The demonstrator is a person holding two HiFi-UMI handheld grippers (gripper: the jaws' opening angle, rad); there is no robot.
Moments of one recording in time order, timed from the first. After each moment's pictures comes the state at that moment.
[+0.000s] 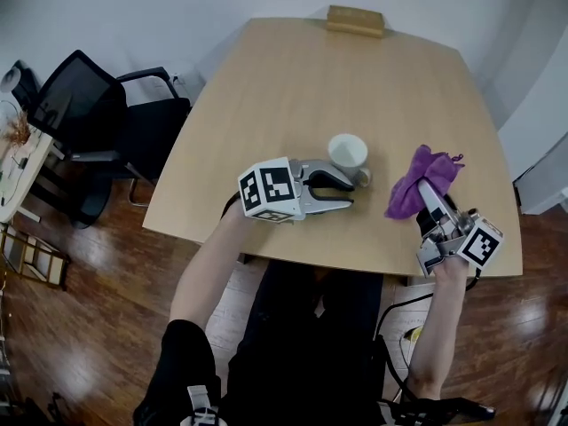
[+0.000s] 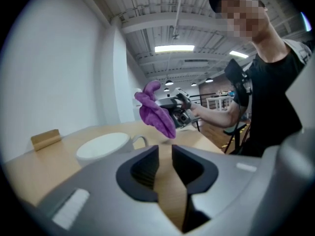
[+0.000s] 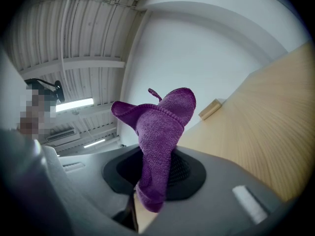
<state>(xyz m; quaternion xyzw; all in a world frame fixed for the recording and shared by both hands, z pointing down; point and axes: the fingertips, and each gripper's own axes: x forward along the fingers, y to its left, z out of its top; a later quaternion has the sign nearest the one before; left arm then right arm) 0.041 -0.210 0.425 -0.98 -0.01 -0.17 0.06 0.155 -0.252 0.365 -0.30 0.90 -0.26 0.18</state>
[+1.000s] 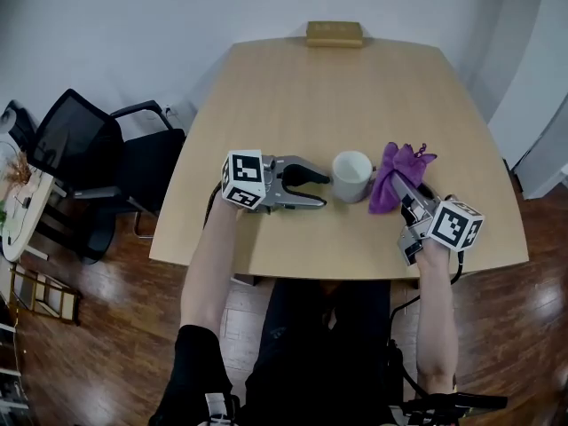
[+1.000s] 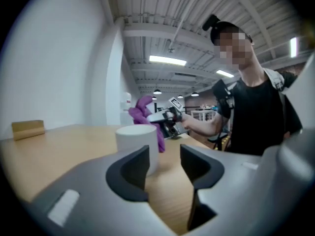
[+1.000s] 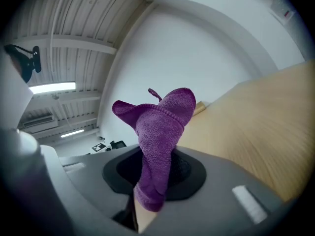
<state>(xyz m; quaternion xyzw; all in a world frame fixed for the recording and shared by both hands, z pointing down) 0.000 -0.244 0.416 -0.99 -0.11 -0.11 0.01 0.134 -0.291 0.392 -0.42 0.87 -0.25 0.11</state>
